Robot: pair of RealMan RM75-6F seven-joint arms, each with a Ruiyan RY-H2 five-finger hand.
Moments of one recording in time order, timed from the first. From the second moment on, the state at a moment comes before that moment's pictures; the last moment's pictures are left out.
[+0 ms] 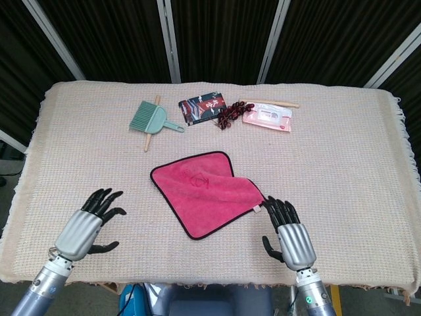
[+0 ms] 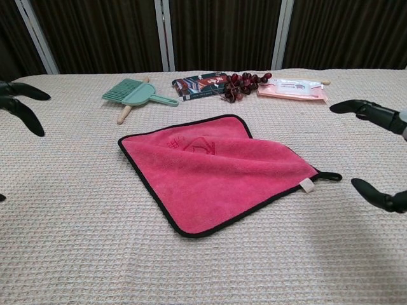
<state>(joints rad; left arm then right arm) -0.31 -1.24 0.09 -1.89 1.64 1.36 0.23 0.21 -1.49 -0.01 -1.96 -1.47 1.41 -0.43</state>
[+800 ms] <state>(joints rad) -0.35 -1.88 -0.02 -1.43 1.57 1.26 0.42 0.21 -1.44 0.02 -1.96 -1.45 1.40 -0.34</state>
